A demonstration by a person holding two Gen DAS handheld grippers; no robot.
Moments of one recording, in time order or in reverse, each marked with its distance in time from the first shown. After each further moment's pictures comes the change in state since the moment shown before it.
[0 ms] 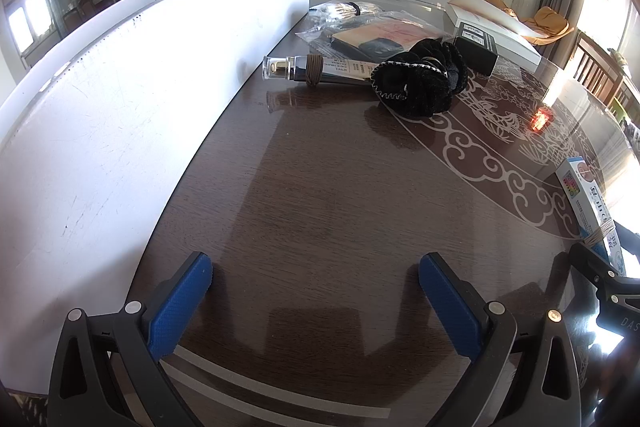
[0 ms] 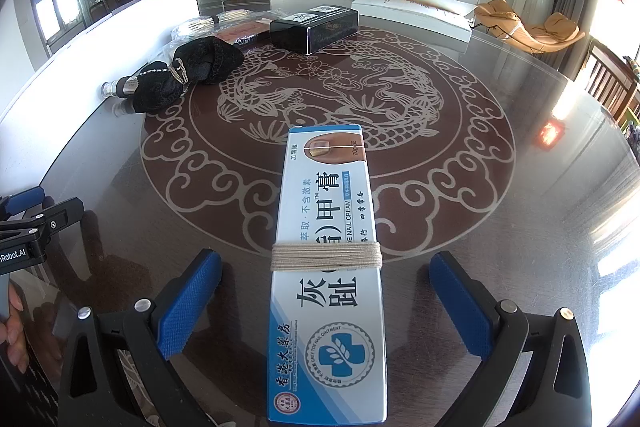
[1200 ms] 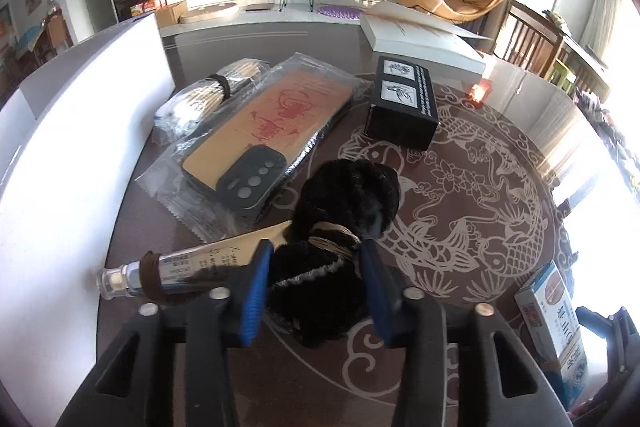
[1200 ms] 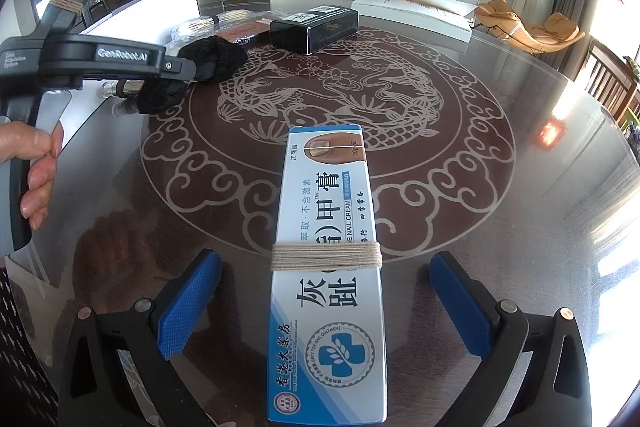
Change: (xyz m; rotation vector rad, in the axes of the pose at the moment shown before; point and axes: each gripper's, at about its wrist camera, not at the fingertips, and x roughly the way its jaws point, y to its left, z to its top) left arm 0.051 -0.076 0.128 0.239 -0.031 -0.197; right arm 0.000 0.000 0.000 0.000 0.000 0.000
